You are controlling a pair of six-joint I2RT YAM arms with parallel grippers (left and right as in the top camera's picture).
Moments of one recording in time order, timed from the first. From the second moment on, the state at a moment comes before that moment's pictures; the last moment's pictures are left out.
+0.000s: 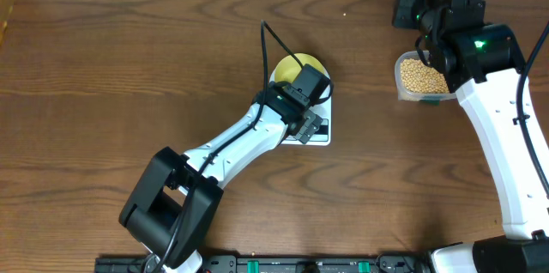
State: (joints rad) left arm -0.68 1.81 1.20 -0.58 -0.24 0.03; right arm 0.24 1.59 1.69 -0.70 0.24 0.27
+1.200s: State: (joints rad) left arm -0.68 1.89 1.20 -0.57 -0.24 0.05; right arm 0.24 1.59 1.69 -0.70 0.24 0.27
